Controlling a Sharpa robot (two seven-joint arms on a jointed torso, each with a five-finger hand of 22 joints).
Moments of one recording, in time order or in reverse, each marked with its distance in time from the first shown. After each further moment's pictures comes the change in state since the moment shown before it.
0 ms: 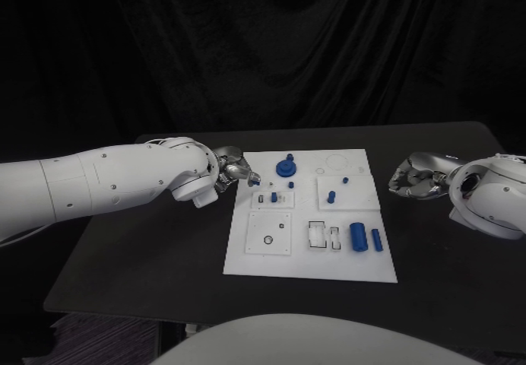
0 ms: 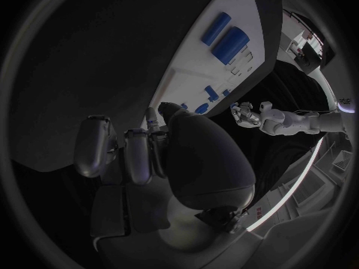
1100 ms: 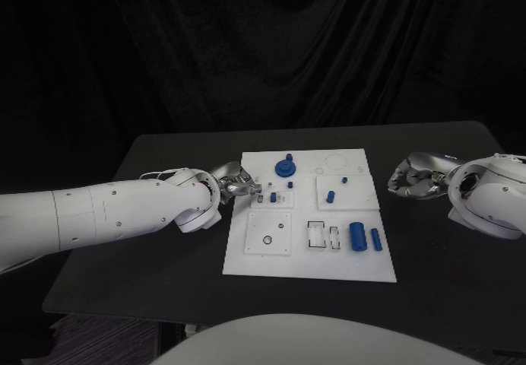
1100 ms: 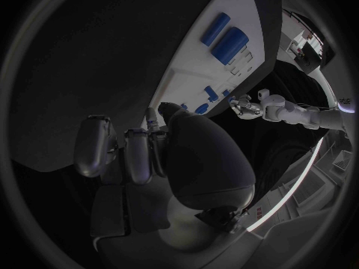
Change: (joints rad) left arm -0.123 0.010 0.000 0.012 -0.128 -0.227 0.067; left_hand -0.081 0.032 -0.011 0.035 -0.070 -0.007 -0.007 0.008 0.000 0.000 0.000 0.000 0.000 0.000 0.000 0.000 0.000 0.000 0.000 0.000 0.000 0.000; right arm 0.000 -0.001 0.000 0.005 0.000 -0.001 -0.003; right_hand 0.000 0.000 0.000 0.000 0.000 0.000 0.000 0.000 0.000 -0.003 0.003 -0.004 0.001 0.000 0.000 0.000 -0.001 0.000 0.000 0.000 -0.004 0.000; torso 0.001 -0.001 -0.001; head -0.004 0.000
